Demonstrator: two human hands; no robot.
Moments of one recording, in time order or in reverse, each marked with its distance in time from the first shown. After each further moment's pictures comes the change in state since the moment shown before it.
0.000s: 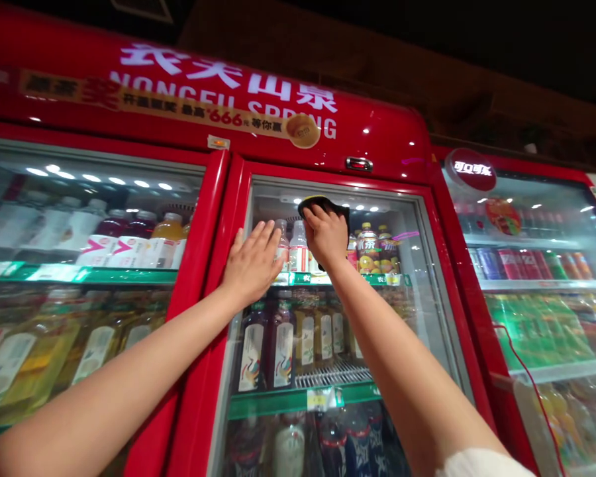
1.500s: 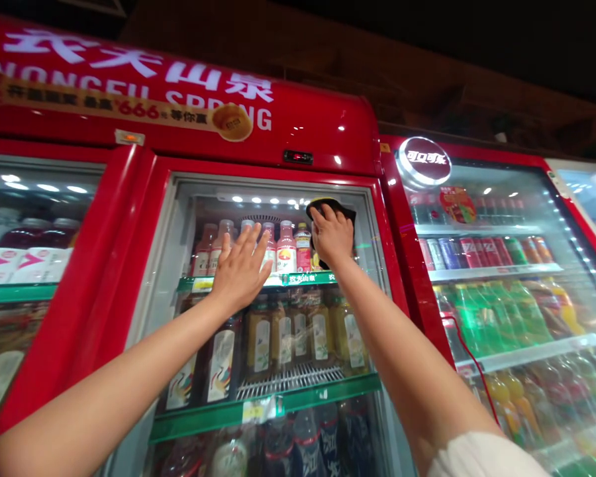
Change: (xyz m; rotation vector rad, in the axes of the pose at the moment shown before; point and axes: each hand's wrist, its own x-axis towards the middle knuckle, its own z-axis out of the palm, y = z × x) left_hand 0.040 0.100 0.033 -0.072 0.044 0.027; right_hand -0.033 0.131 -0.038 -0.102 -0.122 0.188
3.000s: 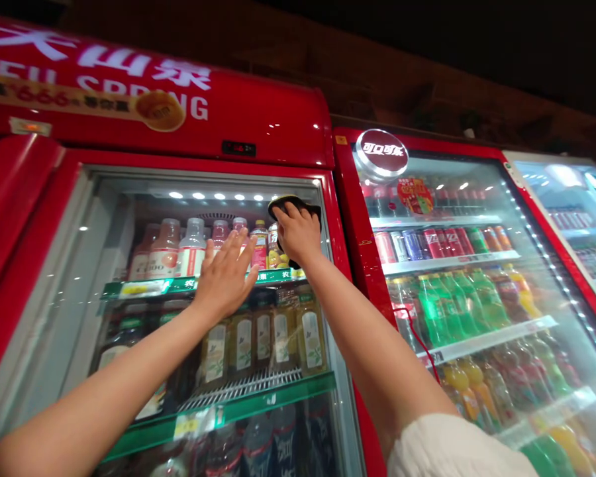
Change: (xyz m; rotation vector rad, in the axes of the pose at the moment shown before) left_hand 0.021 0.084 0.030 0.020 0.032 0.012; right_hand -0.003 0.050 -0.012 0.040 -0.064 -0.075
